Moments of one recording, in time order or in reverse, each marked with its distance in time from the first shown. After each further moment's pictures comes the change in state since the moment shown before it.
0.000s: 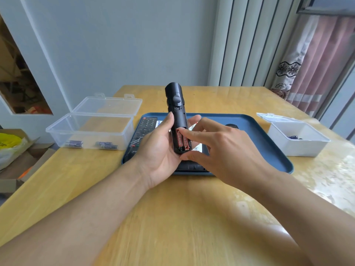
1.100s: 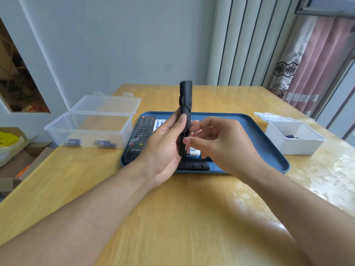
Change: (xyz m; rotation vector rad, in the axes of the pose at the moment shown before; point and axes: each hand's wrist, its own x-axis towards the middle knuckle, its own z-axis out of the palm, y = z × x) left_hand 0.000 -0.012 0.003 0.157 -0.019 0.177; right_hand 0.008 -0.005 -0.006 0.728 -0.029 0.517
